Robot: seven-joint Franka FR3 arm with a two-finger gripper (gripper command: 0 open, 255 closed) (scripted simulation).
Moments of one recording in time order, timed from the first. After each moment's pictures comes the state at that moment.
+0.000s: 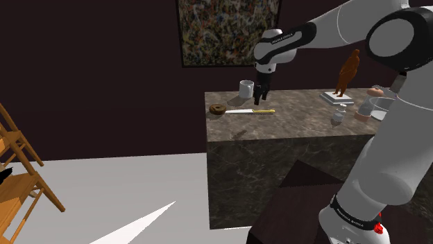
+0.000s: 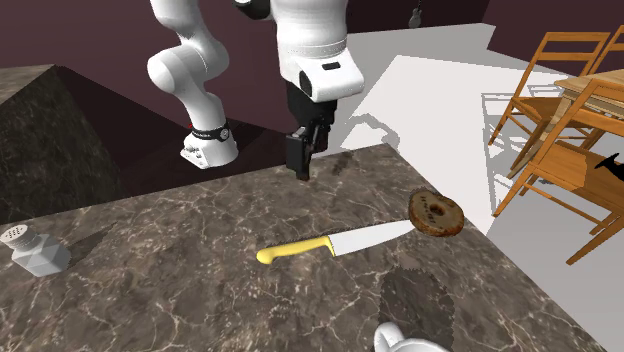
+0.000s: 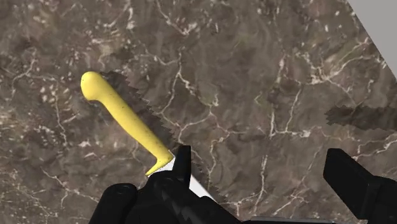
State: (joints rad) arm -0.02 0.03 -0.40 -2.00 0.07 1.98 -0.52
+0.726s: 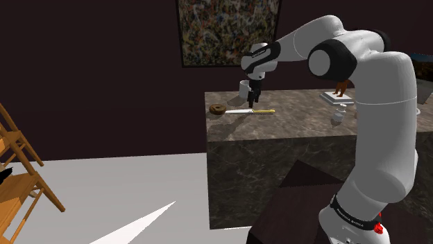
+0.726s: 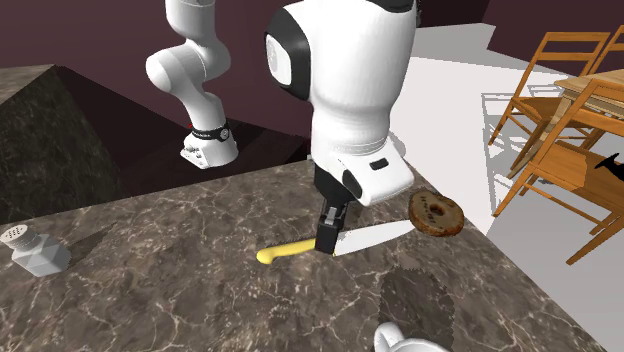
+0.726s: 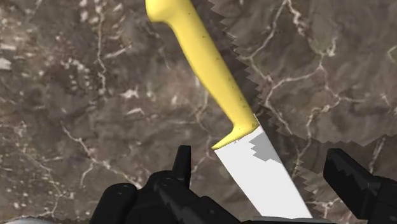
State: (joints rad) arm -0.12 0.42 -0.39 -1.66 0.18 1.98 -0.74
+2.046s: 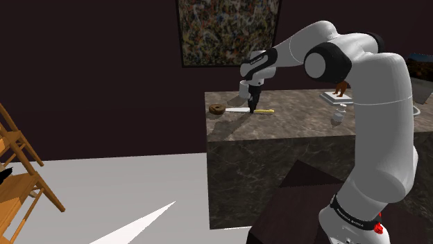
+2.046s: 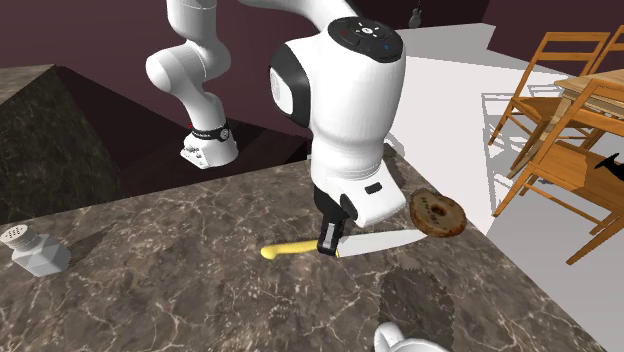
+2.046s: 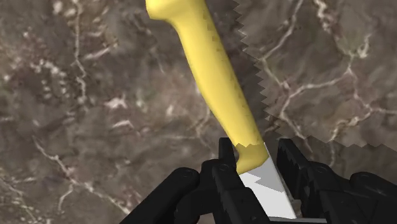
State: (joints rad) arm -0.12 0.46 -0.39 -1.70 0.20 2.05 -0.75
